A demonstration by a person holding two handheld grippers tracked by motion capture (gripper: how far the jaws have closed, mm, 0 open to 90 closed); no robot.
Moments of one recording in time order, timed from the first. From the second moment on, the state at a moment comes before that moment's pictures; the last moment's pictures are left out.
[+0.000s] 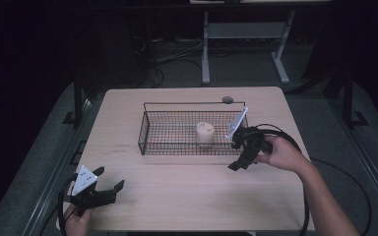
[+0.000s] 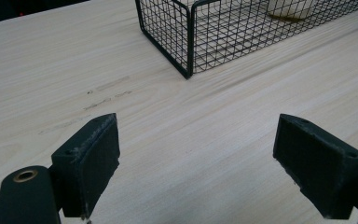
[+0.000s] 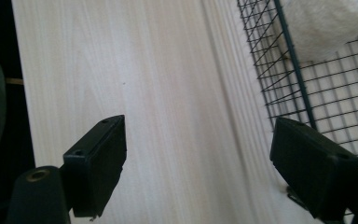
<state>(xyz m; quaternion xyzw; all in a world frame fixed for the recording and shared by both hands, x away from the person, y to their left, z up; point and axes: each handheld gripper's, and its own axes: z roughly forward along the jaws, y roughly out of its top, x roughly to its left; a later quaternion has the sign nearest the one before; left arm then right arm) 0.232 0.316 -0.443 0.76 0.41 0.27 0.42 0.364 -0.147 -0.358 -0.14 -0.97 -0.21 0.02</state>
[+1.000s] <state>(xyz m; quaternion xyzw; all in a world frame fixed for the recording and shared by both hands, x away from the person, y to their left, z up) 0.232 0.316 -0.443 0.76 0.41 0.27 0.42 0.332 -0.168 -0.391 -0.15 -0.96 -0.23 0.02</state>
